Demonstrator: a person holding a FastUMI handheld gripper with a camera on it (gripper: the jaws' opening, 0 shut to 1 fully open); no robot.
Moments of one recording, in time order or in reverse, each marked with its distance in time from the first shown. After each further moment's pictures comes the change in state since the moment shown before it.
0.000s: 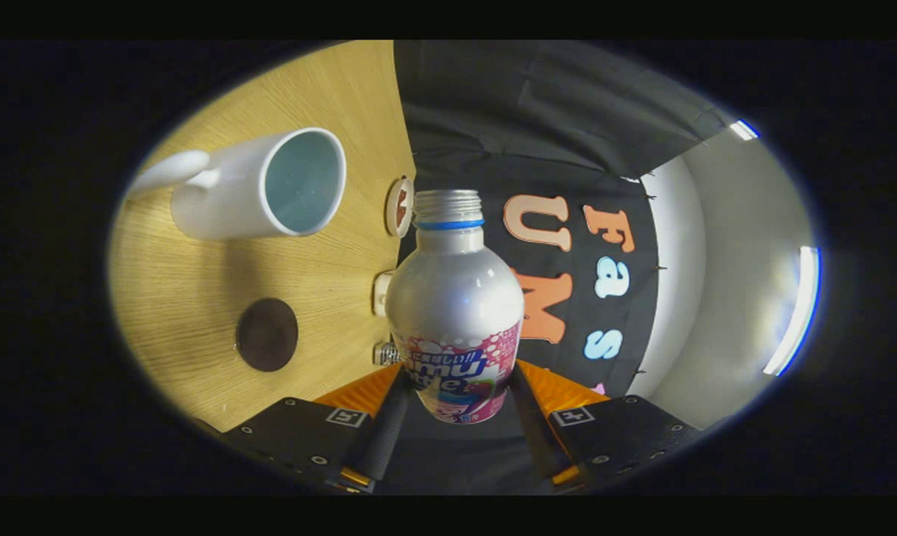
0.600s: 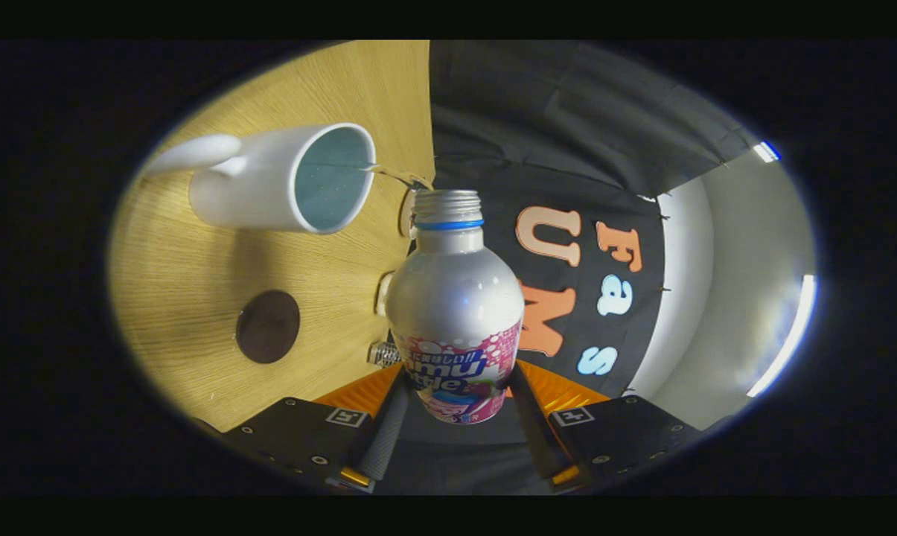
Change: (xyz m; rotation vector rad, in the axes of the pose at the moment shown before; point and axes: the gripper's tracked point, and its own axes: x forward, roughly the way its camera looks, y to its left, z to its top) arm 0.001 0.001 0.009 -0.098 -0.033 0.019
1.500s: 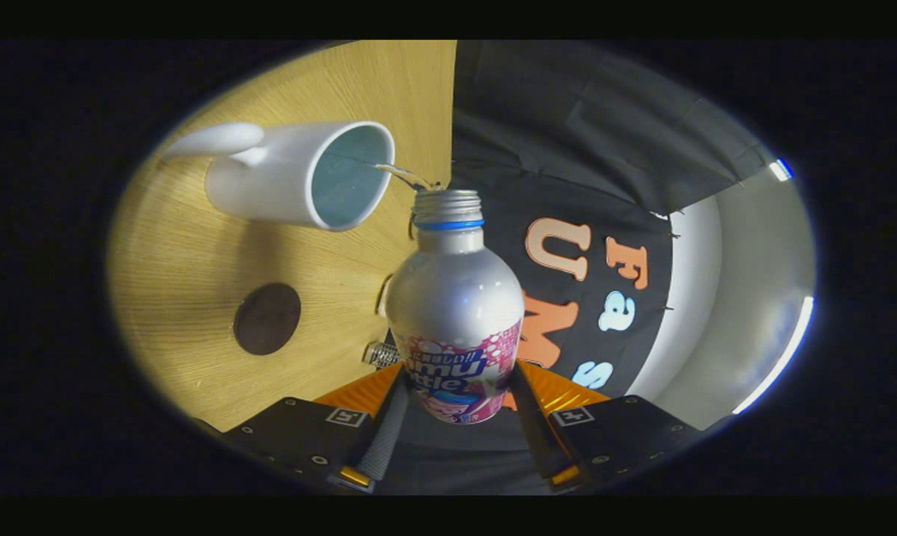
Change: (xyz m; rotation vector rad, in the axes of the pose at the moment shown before) arm -0.003 -0.005 0.008 -0.074 -0.045 0.026
